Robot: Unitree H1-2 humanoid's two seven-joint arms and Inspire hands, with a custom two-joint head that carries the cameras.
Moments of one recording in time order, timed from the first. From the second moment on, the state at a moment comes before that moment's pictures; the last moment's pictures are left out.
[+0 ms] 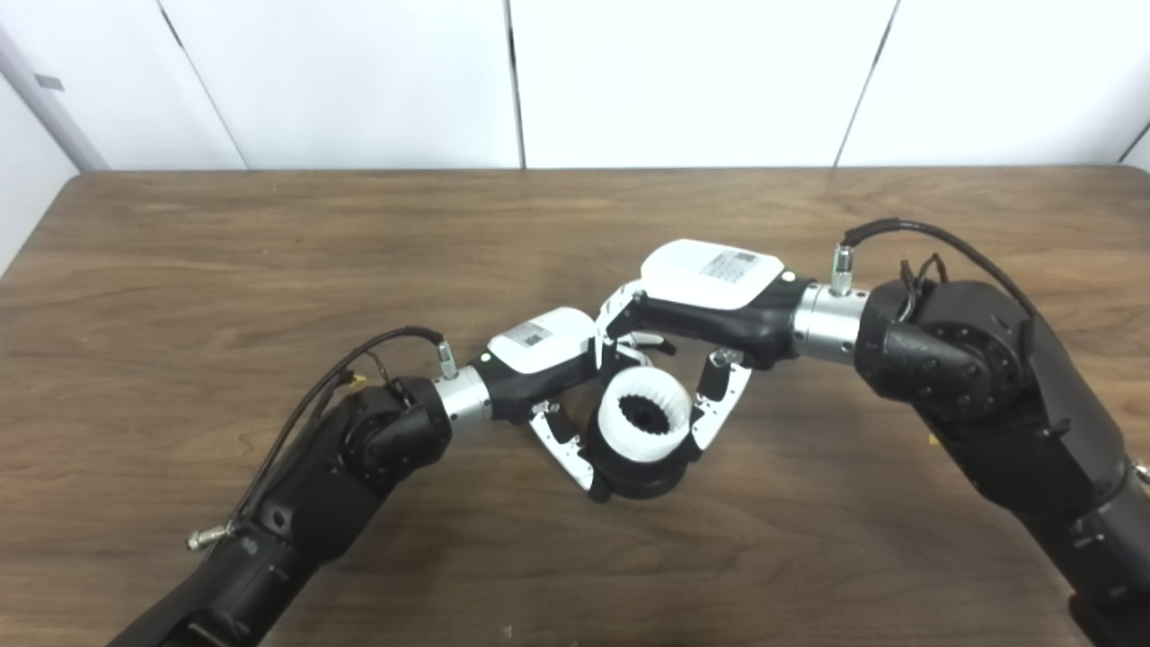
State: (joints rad) left arm -0.40 0.35 -0.56 0.20 0.49 -0.40 -0.36; right arm -0.49 -0.45 0.42 -0.43 -0.52 0.07 0.83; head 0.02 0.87
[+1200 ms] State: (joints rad) left arm -0.38 0.35 -0.54 0.18 0.50 -0.38 -0.36; right arm -0.37 -0.50 0.31 -0.46 -0.59 0.08 0.78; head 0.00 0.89
